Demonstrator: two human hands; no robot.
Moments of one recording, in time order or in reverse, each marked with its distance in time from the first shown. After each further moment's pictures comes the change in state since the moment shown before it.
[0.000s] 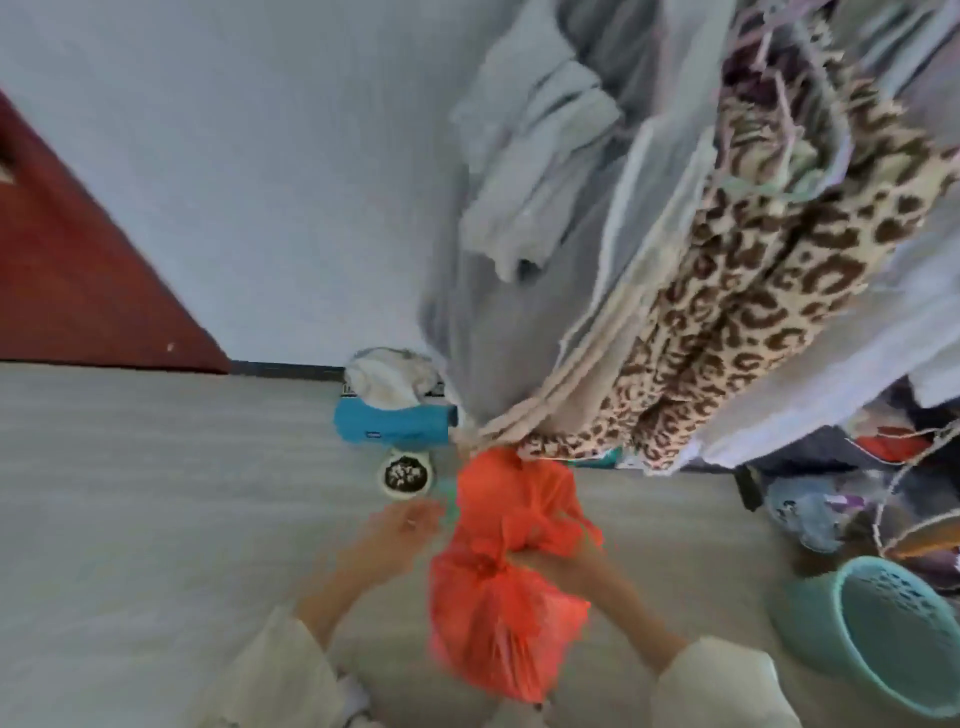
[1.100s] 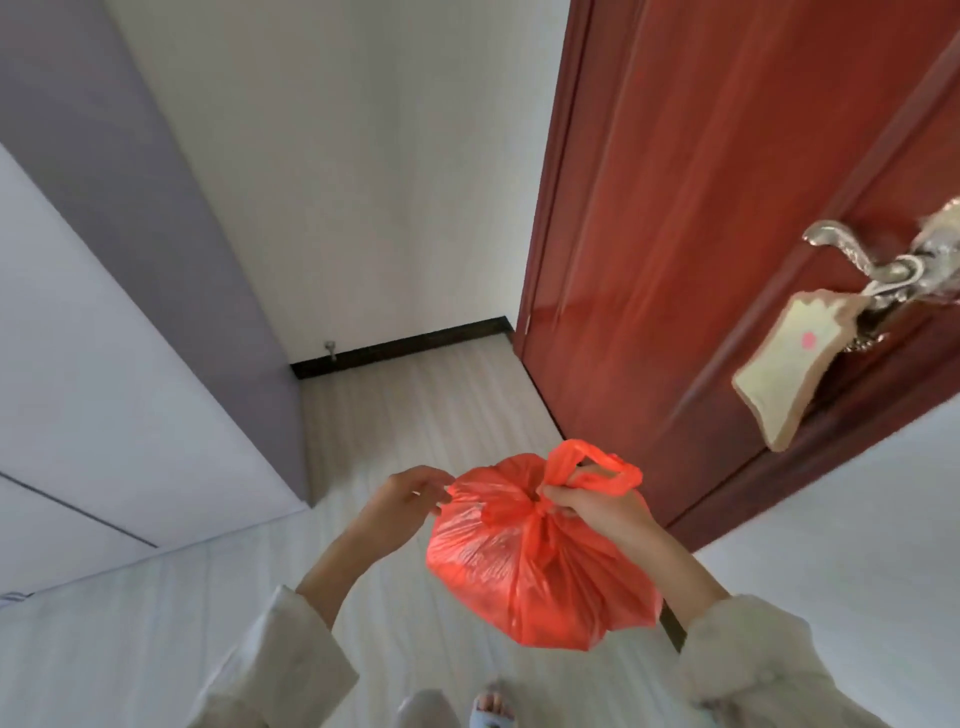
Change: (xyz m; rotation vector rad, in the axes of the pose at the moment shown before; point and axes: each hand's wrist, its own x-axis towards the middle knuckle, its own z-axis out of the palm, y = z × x) left_hand -0.078 -0.321 -0.691 -0.607 1.073 -0.269; right_hand 0.427 -0.758 0.361 0.029 -0.712 -0.396
